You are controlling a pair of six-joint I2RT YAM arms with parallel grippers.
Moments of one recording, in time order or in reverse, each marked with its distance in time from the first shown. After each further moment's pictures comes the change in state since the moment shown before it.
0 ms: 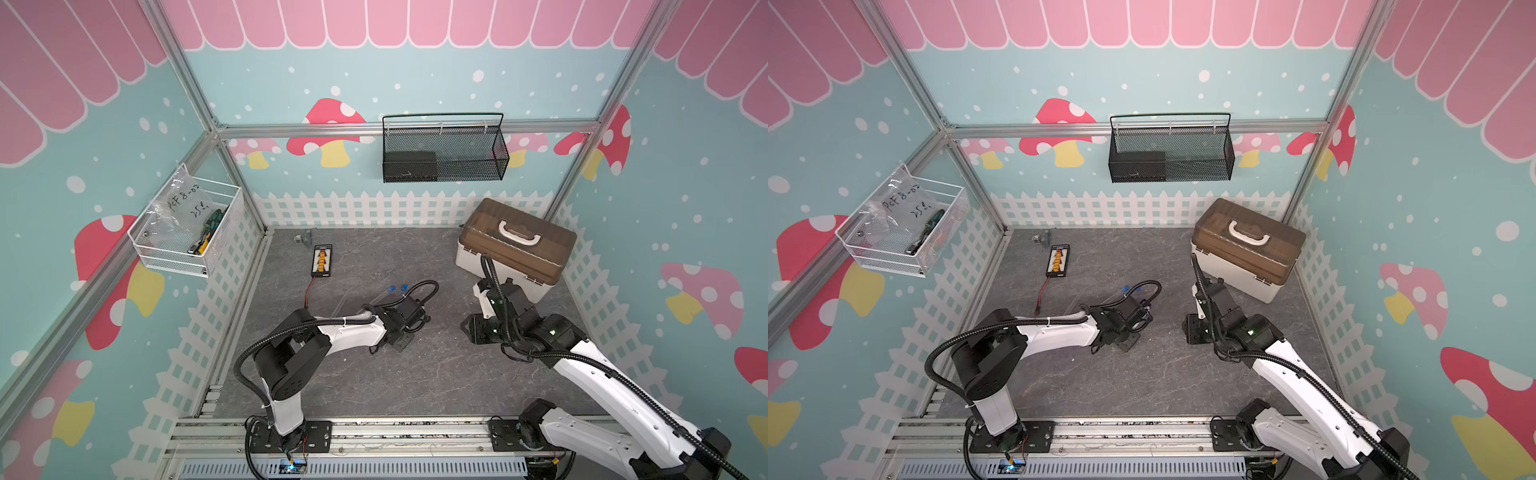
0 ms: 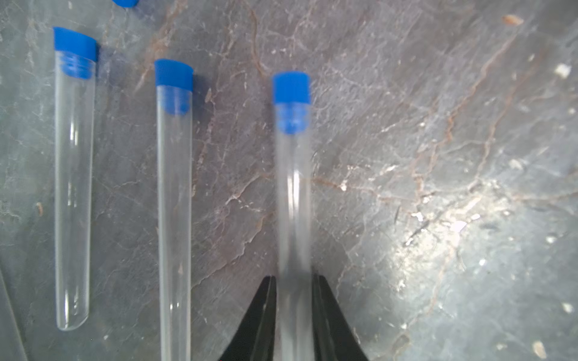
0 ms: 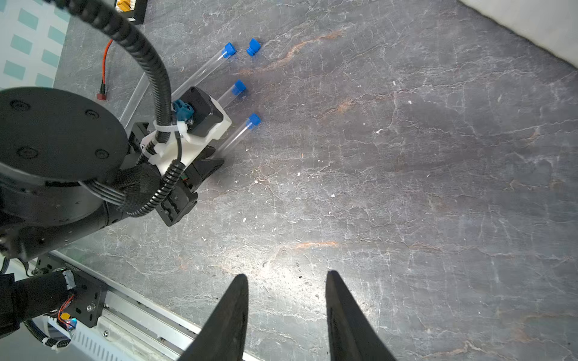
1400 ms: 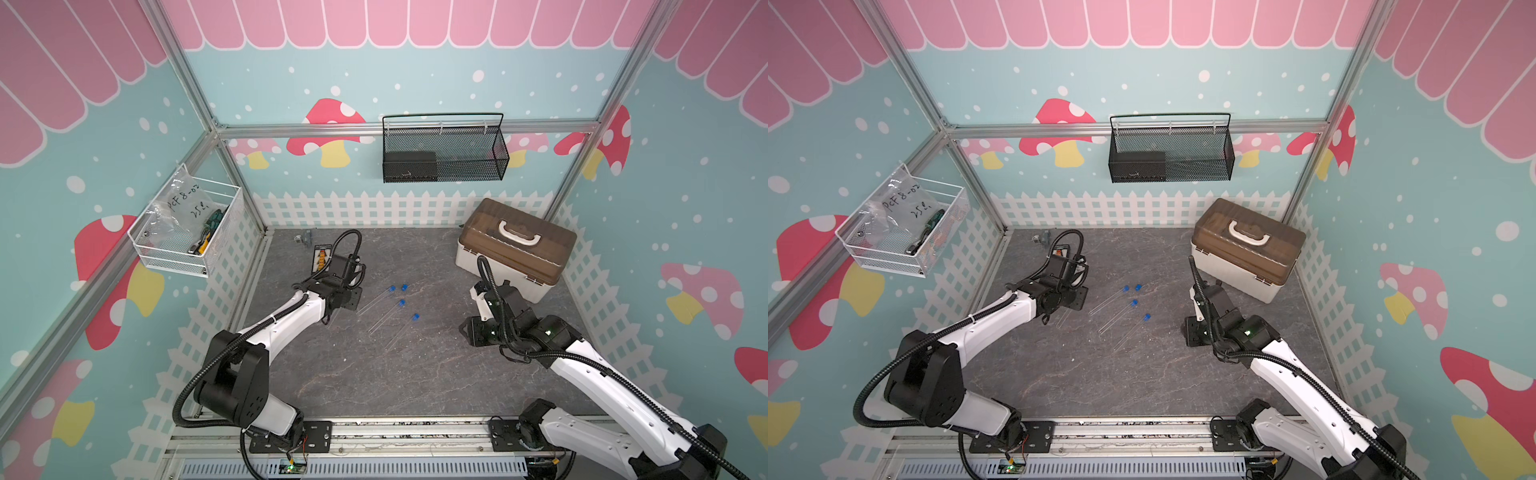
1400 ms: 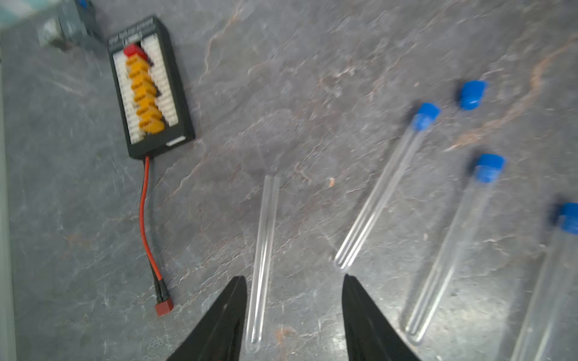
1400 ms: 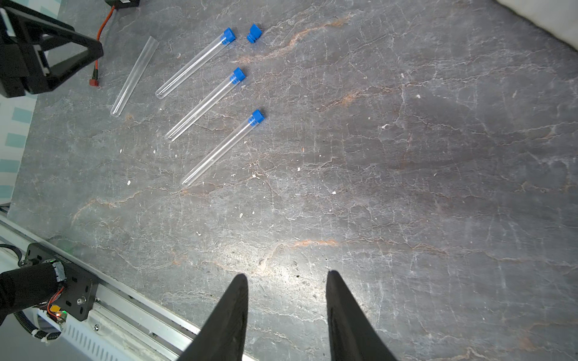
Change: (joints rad) left arm 0.518 -0.284 -0.025 -0.083 0.081 0.060; right arm 0.000 0.008 -0.033 0.024 -0.017 -0.027
